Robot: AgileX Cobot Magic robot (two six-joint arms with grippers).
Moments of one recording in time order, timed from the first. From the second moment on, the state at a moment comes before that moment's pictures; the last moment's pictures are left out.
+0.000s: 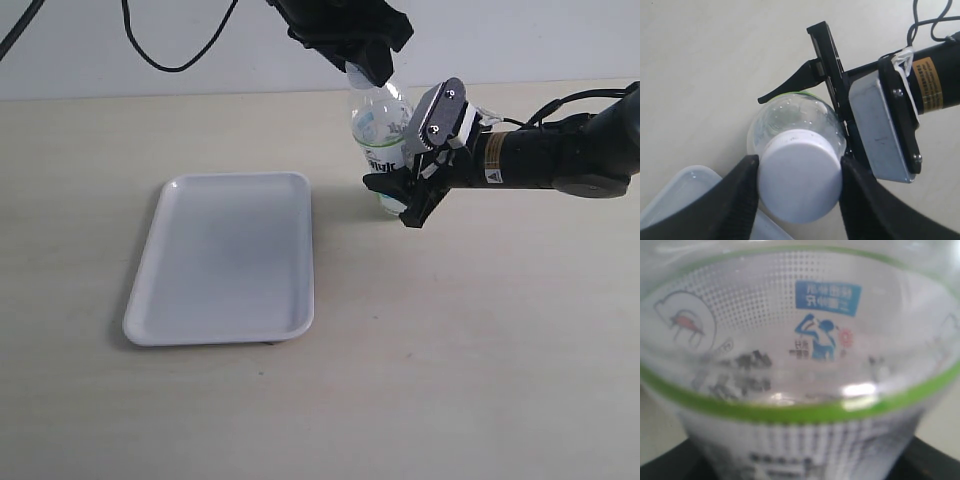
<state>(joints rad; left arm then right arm) -0.63 2.23 -2.27 -0.28 1.17 0.30 -0.01 2.19 -1.11 -1.17 -0.76 0.30</state>
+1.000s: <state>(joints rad) -0.63 2.23 -2.27 -0.27 1.19 -0.12 -0.01 2.19 -1.11 -1.17 -0.77 0.28</state>
